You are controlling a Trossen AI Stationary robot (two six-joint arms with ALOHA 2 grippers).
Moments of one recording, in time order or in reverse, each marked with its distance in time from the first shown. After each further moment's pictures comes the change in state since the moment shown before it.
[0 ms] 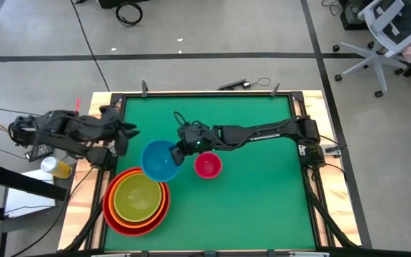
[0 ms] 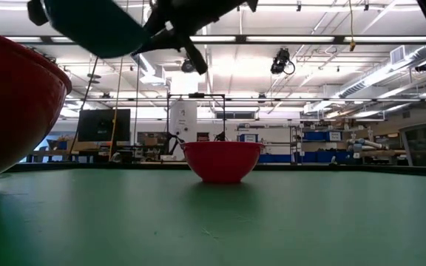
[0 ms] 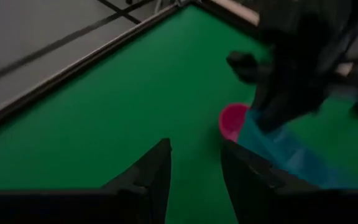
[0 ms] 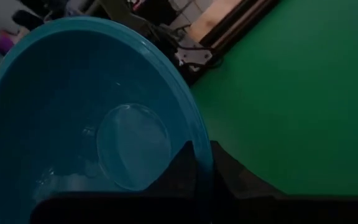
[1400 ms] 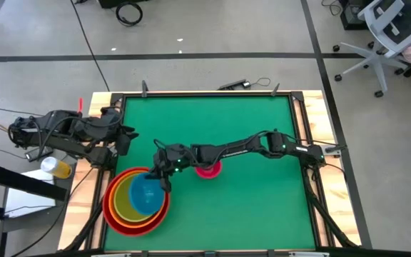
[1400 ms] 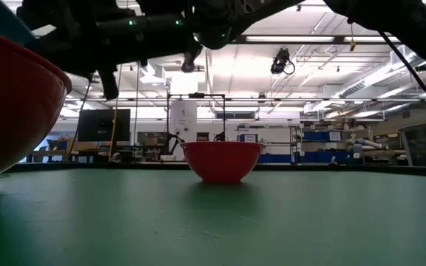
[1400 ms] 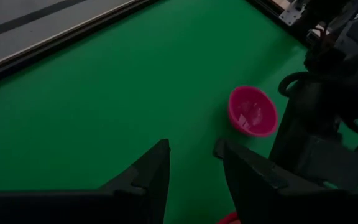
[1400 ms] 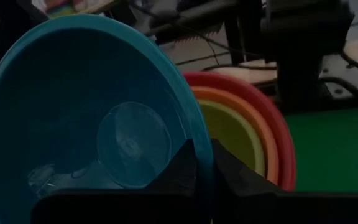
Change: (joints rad) left arm 0.032 0.012 -0.001 -0.096 0.060 -0.146; right arm 0.050 0.422 0.293 0.366 -0.322 -0.486
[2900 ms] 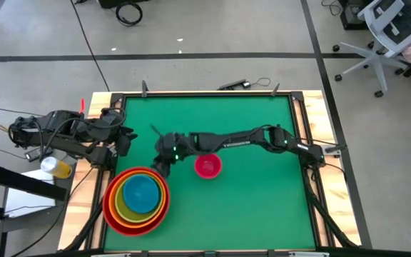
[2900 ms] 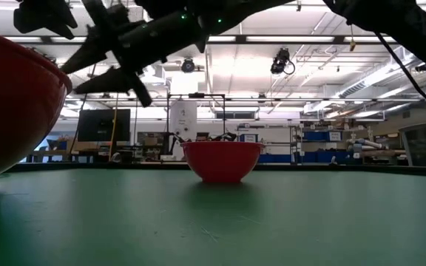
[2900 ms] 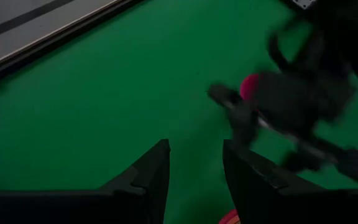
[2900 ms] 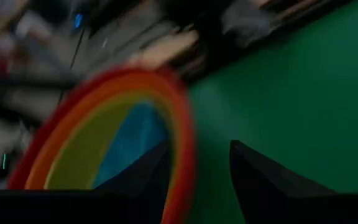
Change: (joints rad) left arm 0.000 0.009 0.000 -0.051 0.003 0.002; right arm -0.066 -0.037 0.107 -0.382 0.062 0.232
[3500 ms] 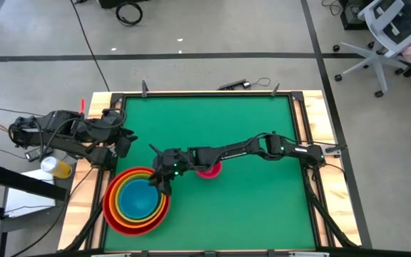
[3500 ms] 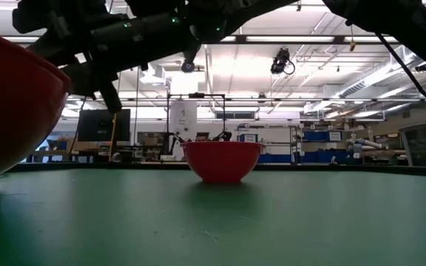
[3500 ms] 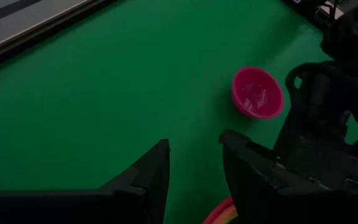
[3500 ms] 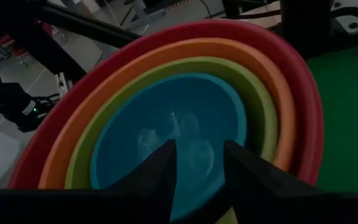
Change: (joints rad) left arm 0.000 0.001 0.000 0.002 0.041 -0.009; right arm 0.092 0.078 -0.031 0.185 -0.064 -0.135
